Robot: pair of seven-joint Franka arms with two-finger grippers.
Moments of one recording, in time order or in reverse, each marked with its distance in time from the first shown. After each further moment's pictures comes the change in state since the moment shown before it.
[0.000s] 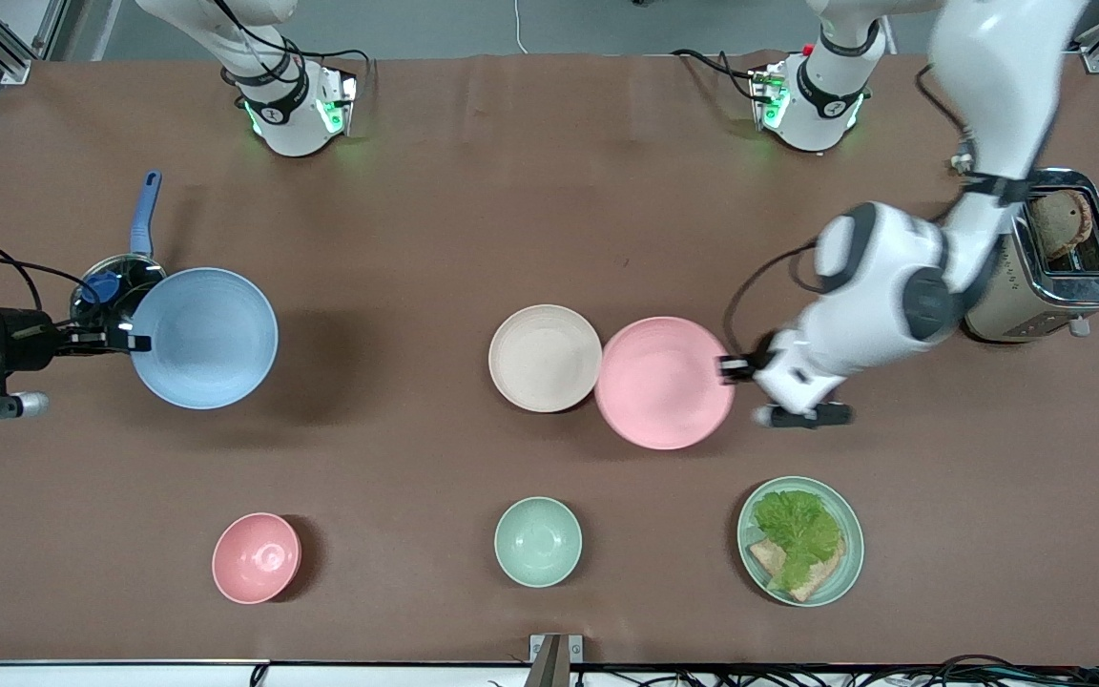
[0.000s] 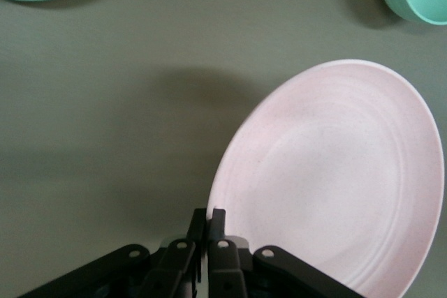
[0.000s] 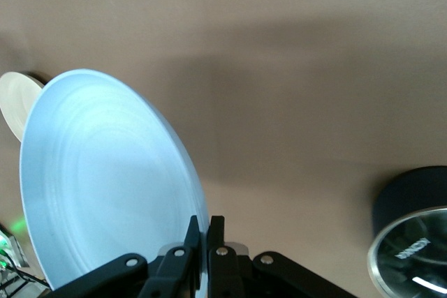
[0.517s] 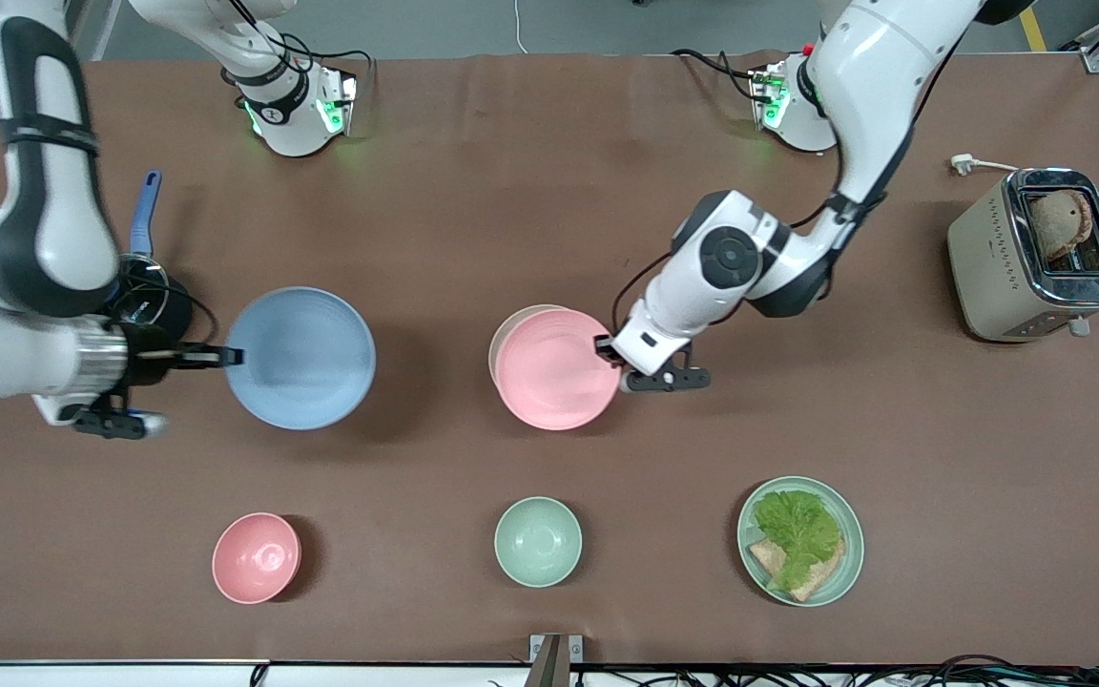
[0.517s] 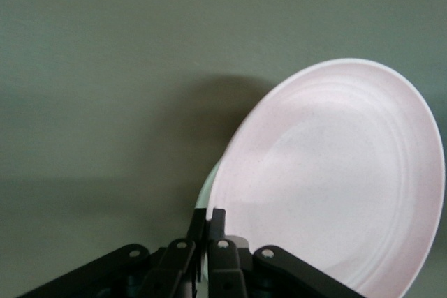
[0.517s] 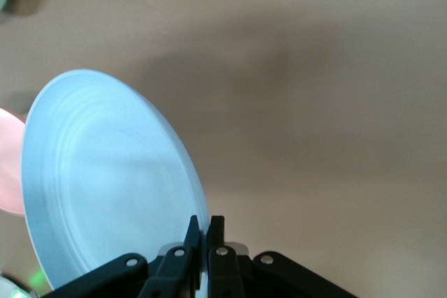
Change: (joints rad) left arm -0.220 0.128 0.003 -0.032 0.119 0.280 -0.259; right arm 0.184 -0.001 0.096 -0.068 -0.001 0.200 0.362
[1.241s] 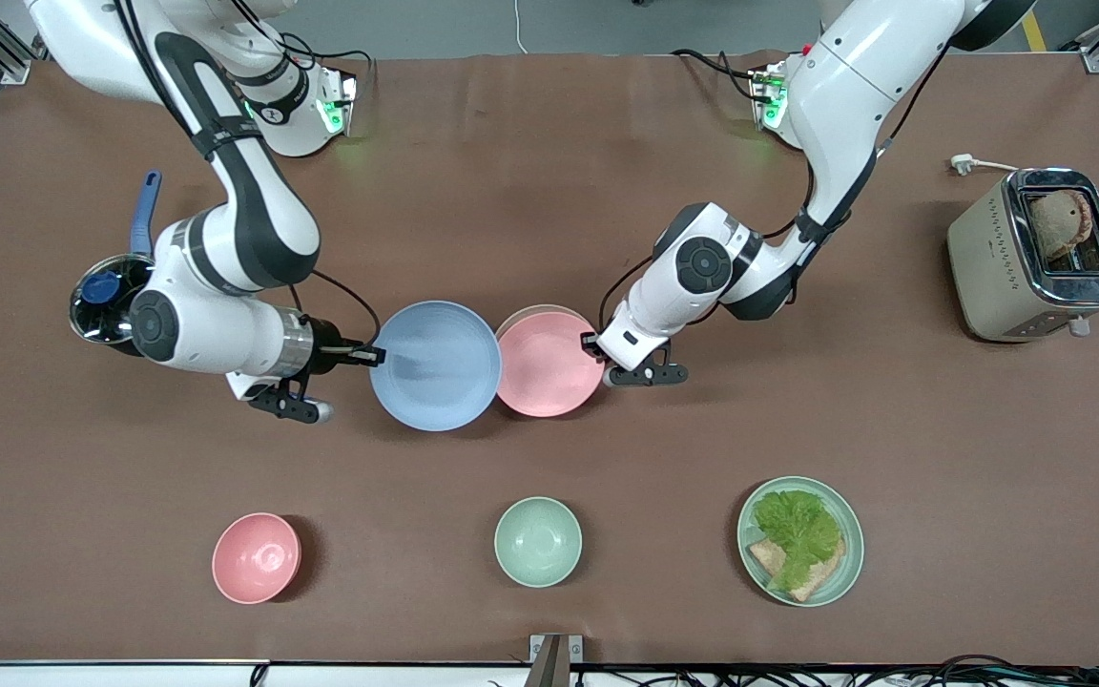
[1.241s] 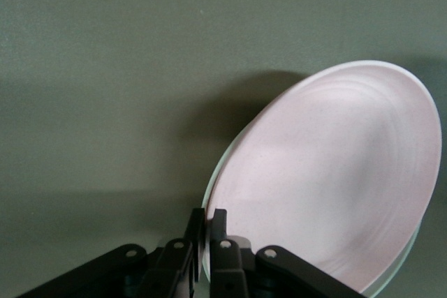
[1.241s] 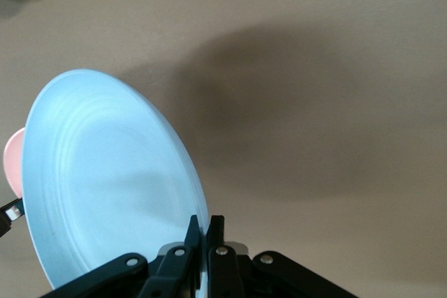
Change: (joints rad) left arm -0.015 0.049 0.018 -0.047 0.002 0.053 0.000; right arm 0.010 -0.001 0.266 -0.208 0.000 0.349 0.268
